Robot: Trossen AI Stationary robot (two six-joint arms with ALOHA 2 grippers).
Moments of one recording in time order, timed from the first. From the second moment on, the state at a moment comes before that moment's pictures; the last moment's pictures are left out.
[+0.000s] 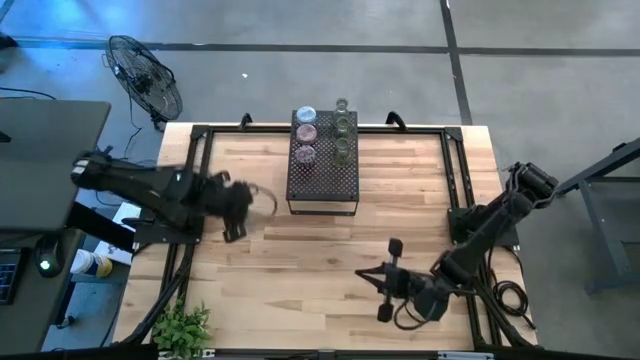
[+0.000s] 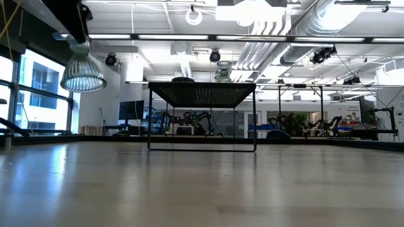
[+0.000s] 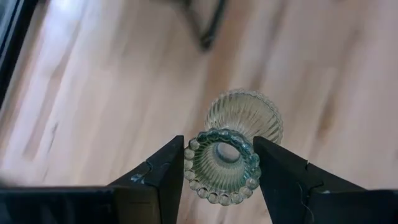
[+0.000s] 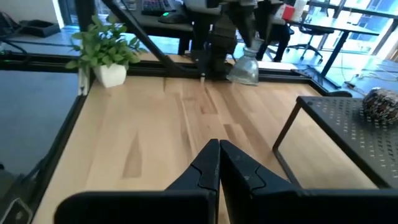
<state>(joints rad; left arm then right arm) -0.28 1.12 1.15 -1.24 -0.35 -0.55 0.79 1.51 0.96 0.09 0.96 0.29</state>
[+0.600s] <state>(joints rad) -0.43 1.53 1.20 -0.62 -0.39 -0.35 0.79 1.51 0.96 0.08 0.96 0.29</state>
